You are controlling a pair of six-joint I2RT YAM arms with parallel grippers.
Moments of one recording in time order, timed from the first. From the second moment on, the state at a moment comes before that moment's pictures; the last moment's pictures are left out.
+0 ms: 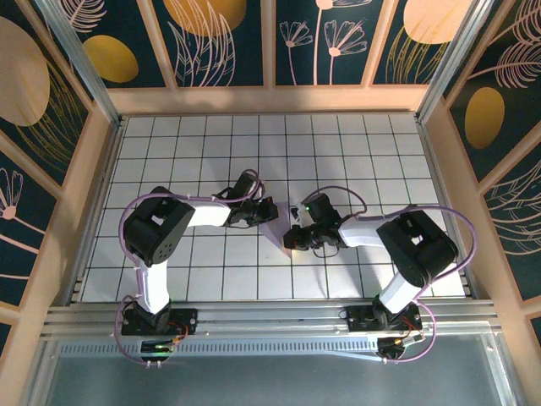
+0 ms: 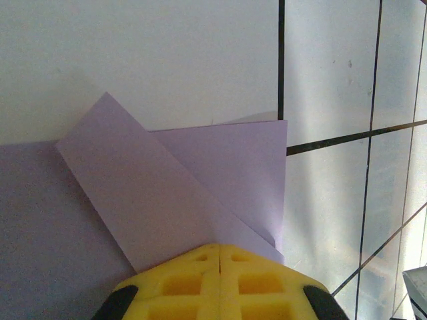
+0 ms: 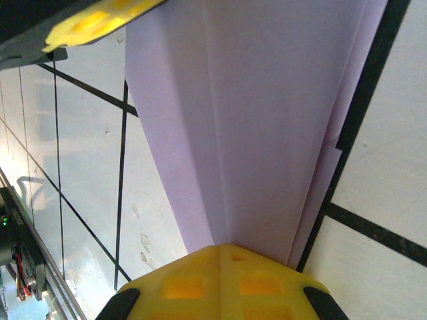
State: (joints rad) left arm -0.64 1.94 0.98 0.10 0.37 -0.87; right arm 0.65 1.63 0.60 0.06 -0.57 0.60
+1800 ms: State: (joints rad) left arm -0.58 1.72 0.95 0.08 0.38 -0.89; right arm 0.54 1.33 0.54 -0.10 -0.57 0.52
